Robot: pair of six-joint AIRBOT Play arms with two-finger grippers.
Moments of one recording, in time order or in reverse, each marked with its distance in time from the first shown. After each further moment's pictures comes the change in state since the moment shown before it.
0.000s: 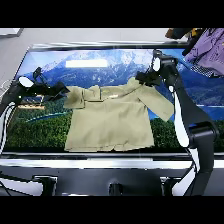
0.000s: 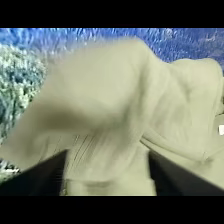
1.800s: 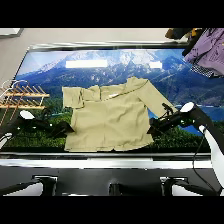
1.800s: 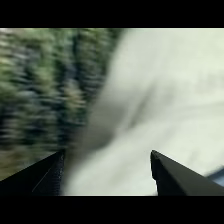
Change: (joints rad) left arm 0.038 0.289 -0.683 -0.082 -0.201 0.277; right arm -0.286 0.518 -1.126 0.557 0.091 -0.468
